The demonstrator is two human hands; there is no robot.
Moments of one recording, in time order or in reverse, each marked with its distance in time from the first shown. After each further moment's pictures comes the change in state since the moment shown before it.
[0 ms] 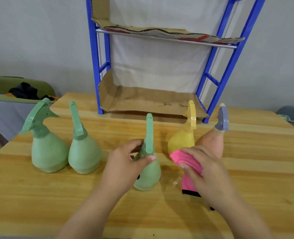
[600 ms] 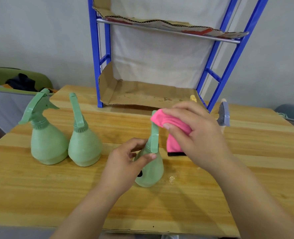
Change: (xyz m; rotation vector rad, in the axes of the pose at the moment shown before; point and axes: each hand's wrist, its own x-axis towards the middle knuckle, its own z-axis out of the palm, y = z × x) left_hand -0.008 -0.015 0.001 -0.138 -0.037 0.077; right_hand 0.058 -0.055 -0.022 0.059 0.200 -0.386
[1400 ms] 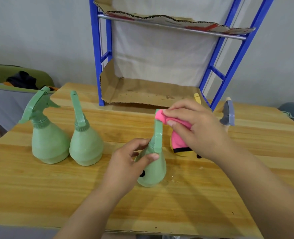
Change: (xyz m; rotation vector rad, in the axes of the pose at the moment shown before) left_hand -0.001 -0.002 -0.001 0.037 -0.015 -0.001; right_hand 0.012 0.024 0.005 -0.054 -0.168 -0.024
